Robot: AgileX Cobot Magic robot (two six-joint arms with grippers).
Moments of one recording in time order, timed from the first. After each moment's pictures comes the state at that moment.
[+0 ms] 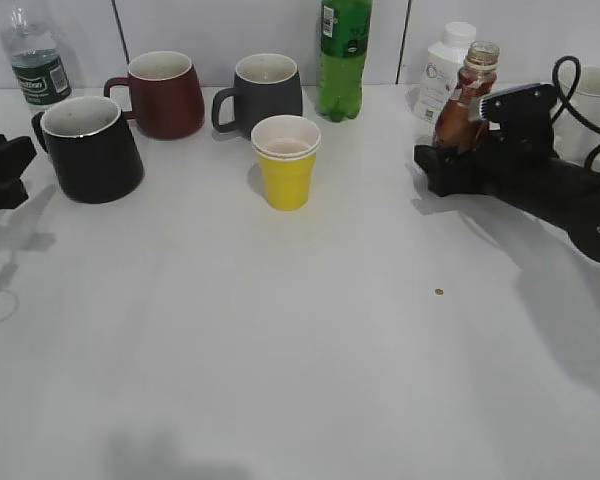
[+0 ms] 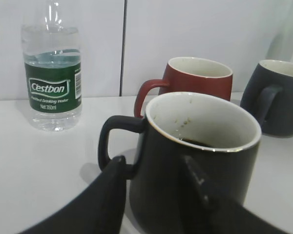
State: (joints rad) left arm 0.12 1.85 -0.51 0.48 -1.21 -0.24; right arm 0.15 2.14 -0.93 -0.37 -0.90 0.16
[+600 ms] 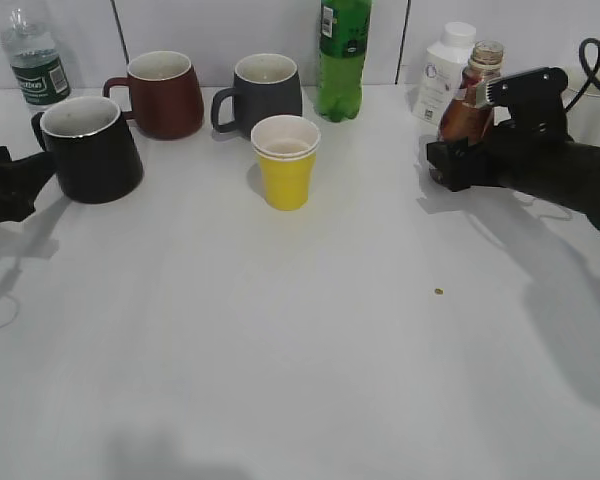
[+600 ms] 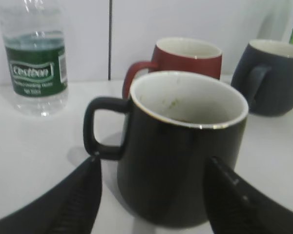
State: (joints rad) left arm 0.12 1.85 -0.51 0.53 -1.16 -0.25; right arm 0.15 2.05 -0.92 -0.37 -0.71 0.17
